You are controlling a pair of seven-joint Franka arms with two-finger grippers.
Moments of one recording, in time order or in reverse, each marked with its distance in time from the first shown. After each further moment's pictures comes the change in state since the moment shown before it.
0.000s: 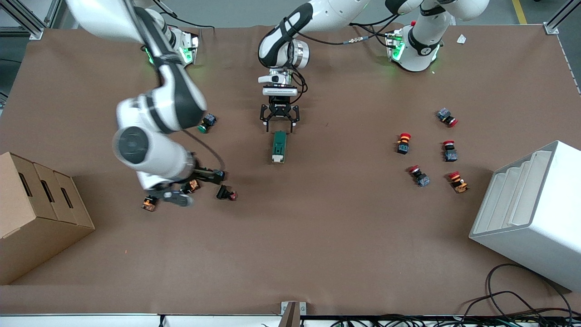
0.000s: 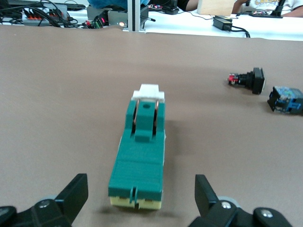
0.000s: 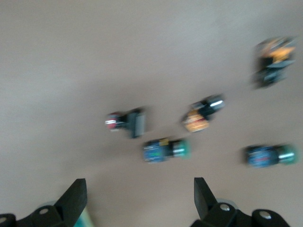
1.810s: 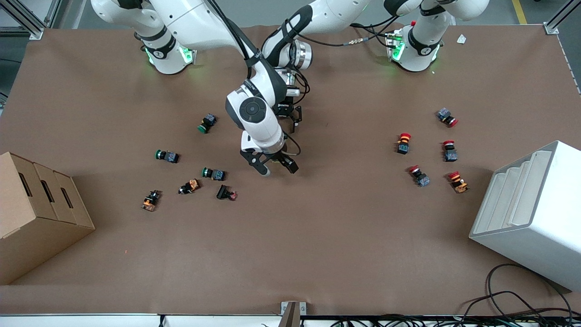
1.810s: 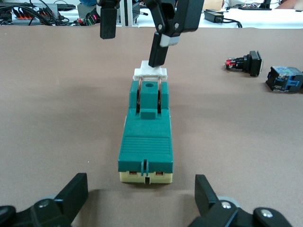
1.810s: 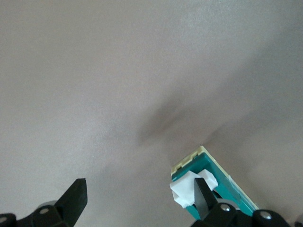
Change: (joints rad) left arm -0.004 0.030 0.005 -0.045 0.086 0.001 -0.040; right arm 0.421 0.239 0.026 -0.133 0.108 0.658 0.869
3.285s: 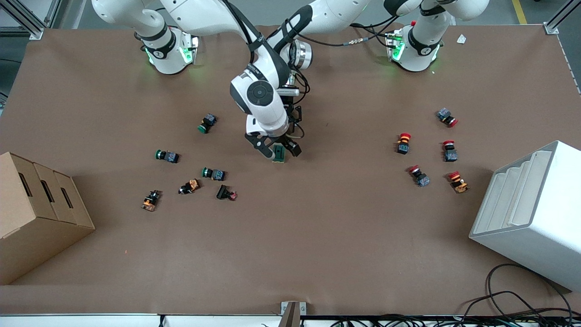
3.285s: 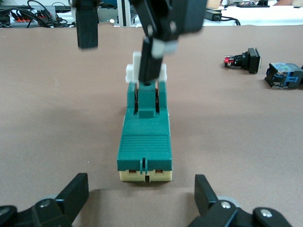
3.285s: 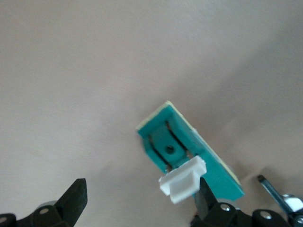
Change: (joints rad) left arm 0.000 0.000 -0.001 -0.001 0.000 0.000 0.019; right arm 0.061 -0.084 0.004 -0.099 0.000 -0.007 0.057
